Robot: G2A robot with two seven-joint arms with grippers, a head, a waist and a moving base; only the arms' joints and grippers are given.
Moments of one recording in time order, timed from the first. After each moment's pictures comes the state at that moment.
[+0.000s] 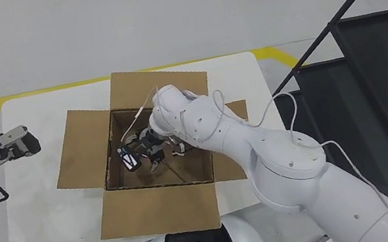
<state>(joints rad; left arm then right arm) 1.07 -0.82 -1.64 -1.31 -0.45 -0.25 -1.39 -0.31 -1.81 0.17 -0.32 -1.71 -1.01 -0.34</state>
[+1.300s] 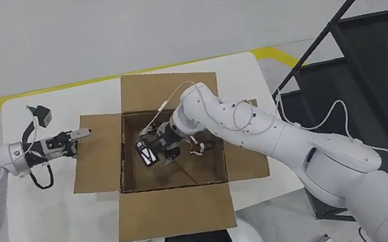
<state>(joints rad) 0.77 -0.92 -1.18 -0.92 -0.33 -0.31 -1.40 -0.52 -1.41 0.46 -1.04 -1.48 -1.00 0.26</state>
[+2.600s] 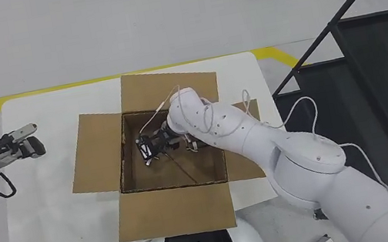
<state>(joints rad) 0.88 -0.82 -1.44 -0.98 -0.45 -0.32 -1.42 -0.40 -1.67 0.30 -0.50 -1.56 -0.90 0.22</state>
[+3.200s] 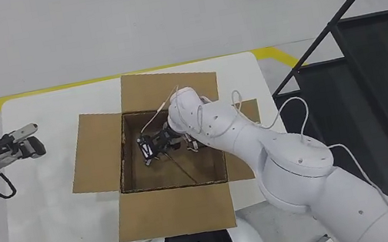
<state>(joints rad) 0.92 -0.81 -1.45 -1.04 -0.45 -0.29 -1.39 -0.37 -1.76 0.27 -0.31 -1.61 -0.92 0.10</state>
